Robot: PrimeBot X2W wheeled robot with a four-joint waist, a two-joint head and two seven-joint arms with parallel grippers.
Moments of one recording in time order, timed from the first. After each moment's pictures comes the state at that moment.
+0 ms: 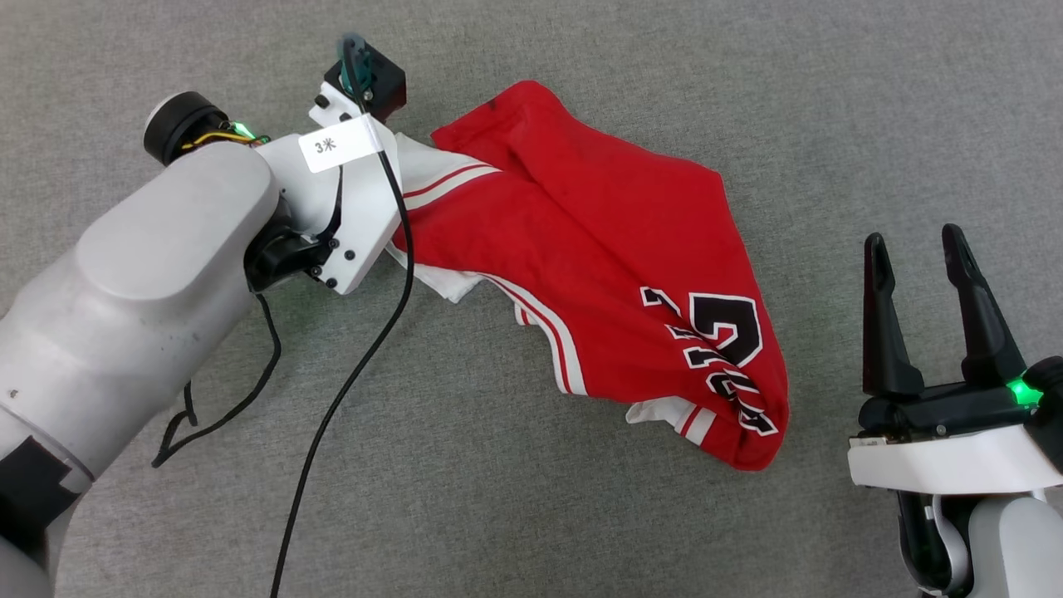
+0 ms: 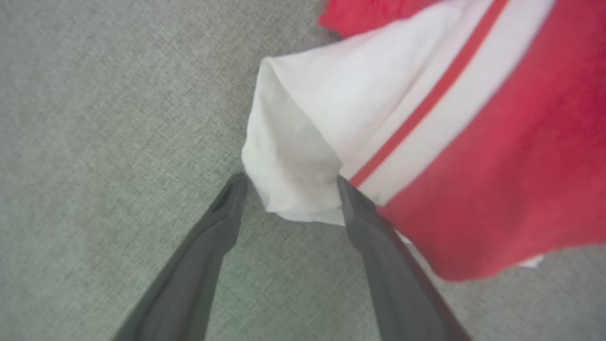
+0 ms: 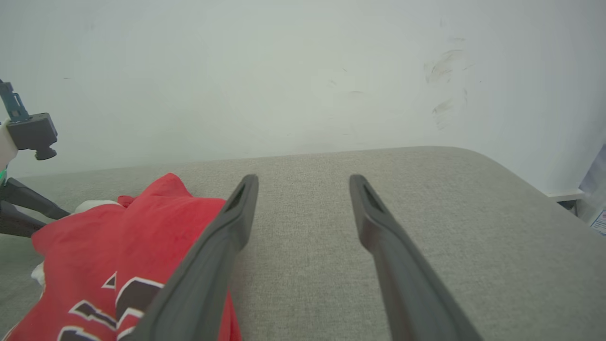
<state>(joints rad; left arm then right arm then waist) -1.26 0.53 -1.23 0.61 -0.94 -0.13 0.70 -0.16 -0.05 -0.02 -0.10 0.19 0.13 -0.26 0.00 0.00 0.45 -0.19</state>
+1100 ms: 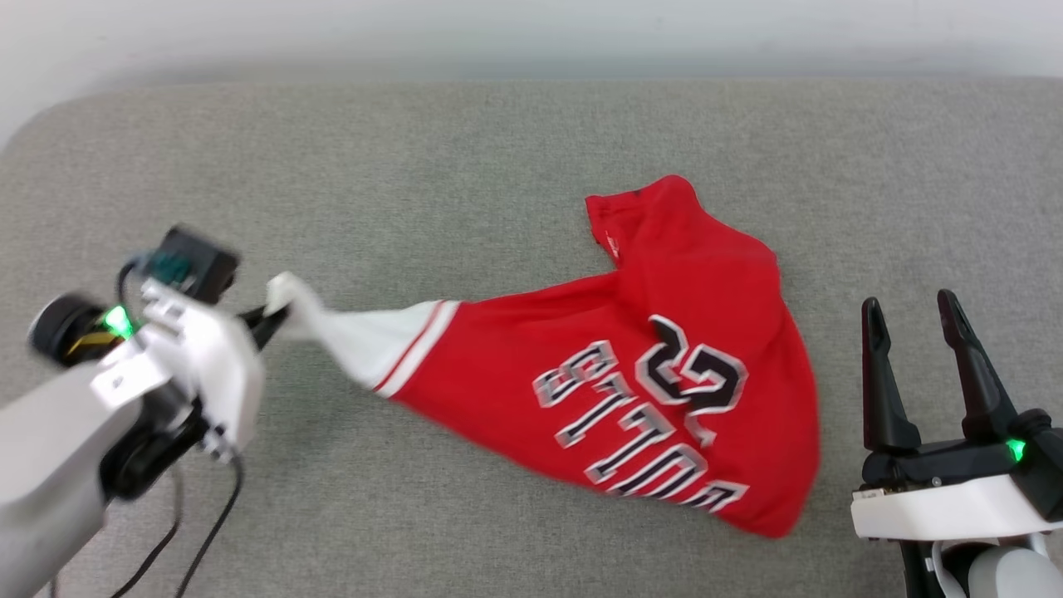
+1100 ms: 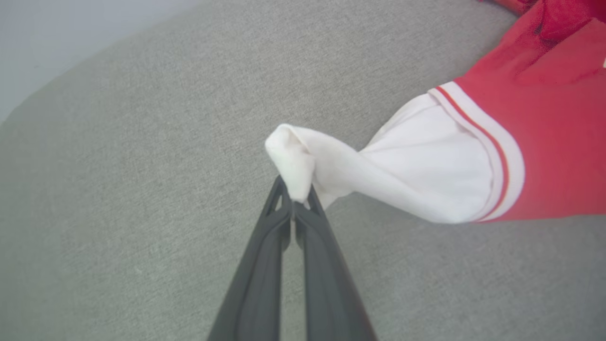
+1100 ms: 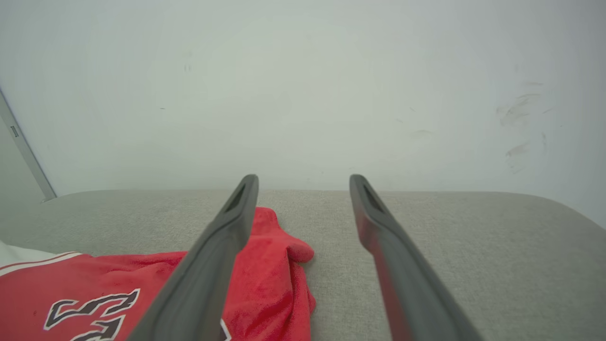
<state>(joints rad) -0.91 0.87 -1.21 0.30 -1.08 0.02 0.12 -0.06 -0.05 -0.04 -0.09 0.14 0.13 -0.26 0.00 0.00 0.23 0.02</state>
